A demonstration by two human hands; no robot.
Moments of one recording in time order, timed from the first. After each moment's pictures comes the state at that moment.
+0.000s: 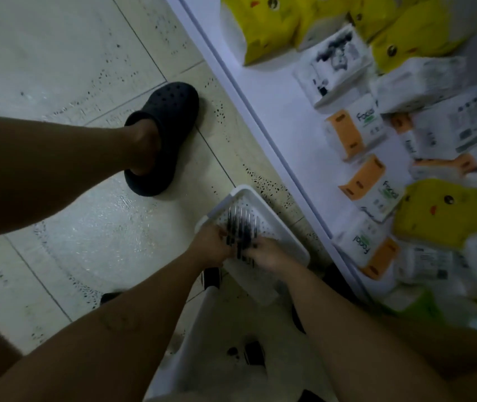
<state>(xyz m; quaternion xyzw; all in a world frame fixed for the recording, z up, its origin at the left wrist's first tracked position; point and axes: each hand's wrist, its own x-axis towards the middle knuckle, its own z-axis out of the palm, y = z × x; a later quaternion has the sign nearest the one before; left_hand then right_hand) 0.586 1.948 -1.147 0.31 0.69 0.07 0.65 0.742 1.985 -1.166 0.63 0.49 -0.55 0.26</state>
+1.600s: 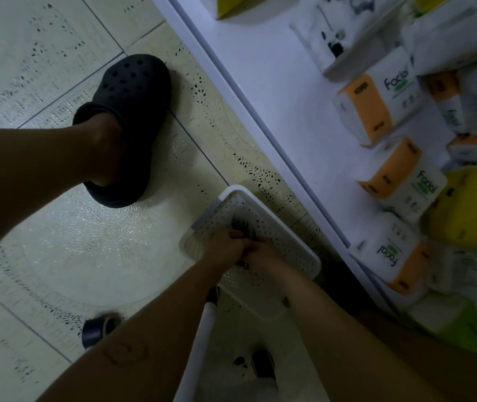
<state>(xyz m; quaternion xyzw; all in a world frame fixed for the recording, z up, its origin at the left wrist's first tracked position) 0.629 1.975 -1.216 0.15 0.69 0.12 0.70 0.747 1.988 -1.224 0.65 0.42 -0.60 0.19</state>
